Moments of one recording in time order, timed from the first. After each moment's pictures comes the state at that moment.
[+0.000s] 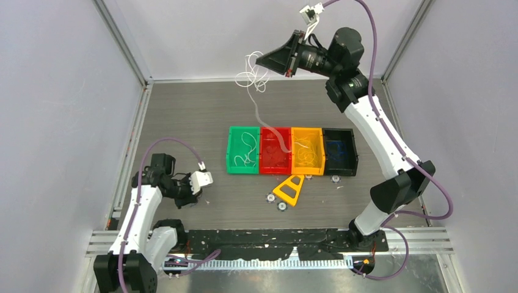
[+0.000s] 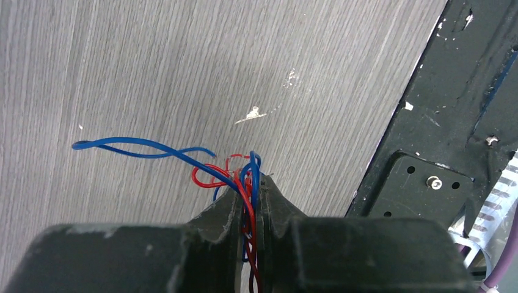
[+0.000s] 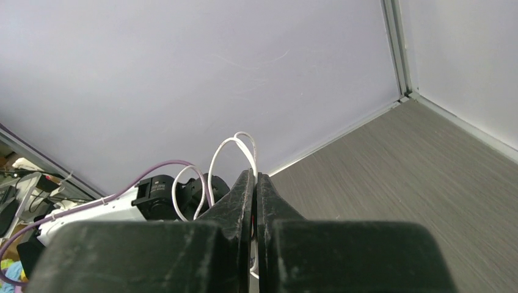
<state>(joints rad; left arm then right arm) 0.04 0.87 0.60 -1.09 0.59 1.20 0.43 1.63 1.87 0.00 -0.82 0.61</state>
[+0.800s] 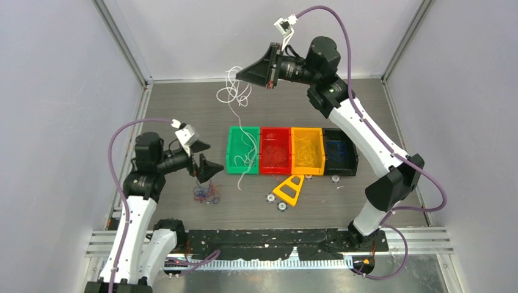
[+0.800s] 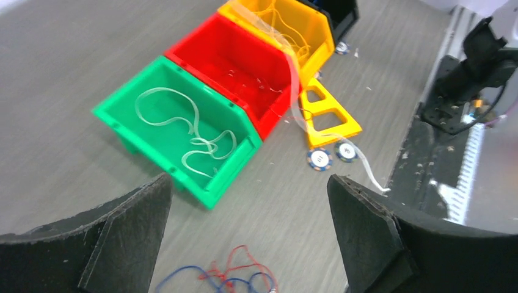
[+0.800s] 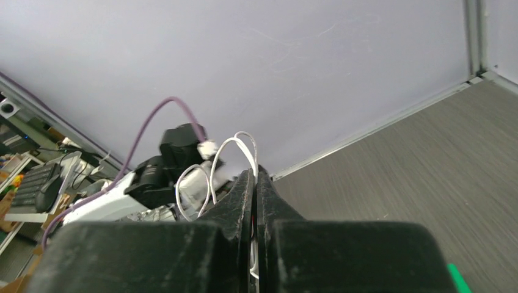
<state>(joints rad) -0.01 0.73 0.80 -0.51 0.96 0.28 0.54 1.68 1.83 0.06 -0.82 0.66</state>
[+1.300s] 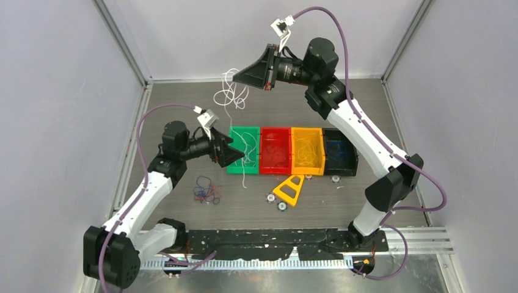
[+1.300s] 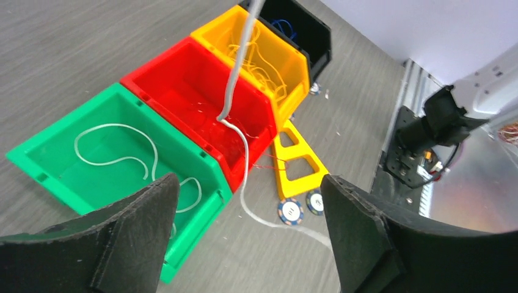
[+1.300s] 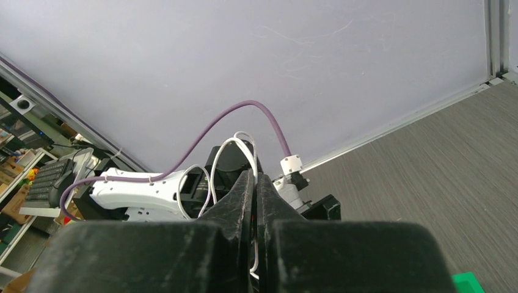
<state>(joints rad) -0.27 1.01 0.70 0.03 0.83 -0.15 0.58 1.68 1.83 0.08 -0.83 0.68</state>
